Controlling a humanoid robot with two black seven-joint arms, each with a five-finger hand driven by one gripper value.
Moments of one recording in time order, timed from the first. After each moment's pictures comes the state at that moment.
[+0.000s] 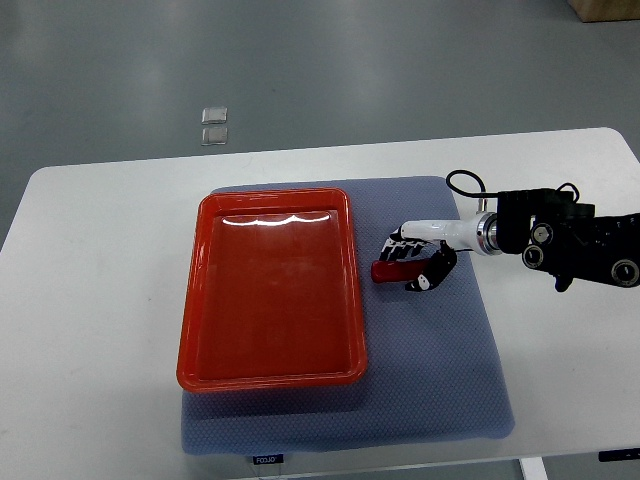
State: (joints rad) left arm -0.05 0.00 0.07 -0.26 0.12 -0.01 0.06; right arm 1.13 -0.48 -0.17 1.15 -0.95 0.13 0.01
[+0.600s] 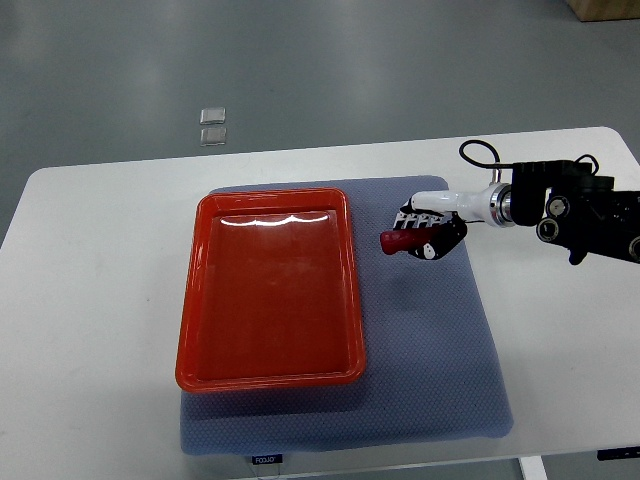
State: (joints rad) left arm -0.05 0.00 0.07 -0.26 0.12 -0.01 0.06; right arm 1.23 -0.52 -0.16 1.15 -0.96 0.13 0.01
